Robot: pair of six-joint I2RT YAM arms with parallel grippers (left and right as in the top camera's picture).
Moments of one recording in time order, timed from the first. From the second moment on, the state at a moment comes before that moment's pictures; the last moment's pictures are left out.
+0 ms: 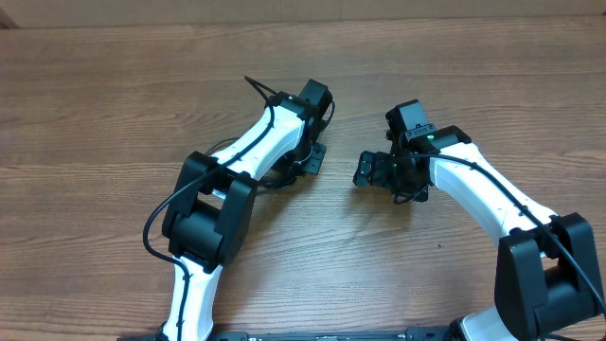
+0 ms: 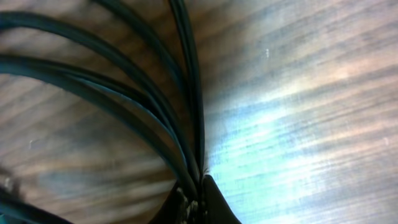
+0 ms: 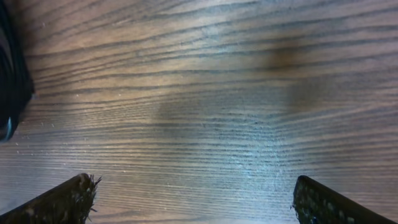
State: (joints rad) left arm -0.50 2.19 1.65 -0.99 0.03 -0.18; right arm 0.31 1.71 1.12 -0.80 -0.20 0.51
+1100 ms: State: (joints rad) left arm -0.30 1.90 2.01 -1.17 0.74 -0.12; right arm 0.31 1.71 1.12 -0.36 -0.66 0.54
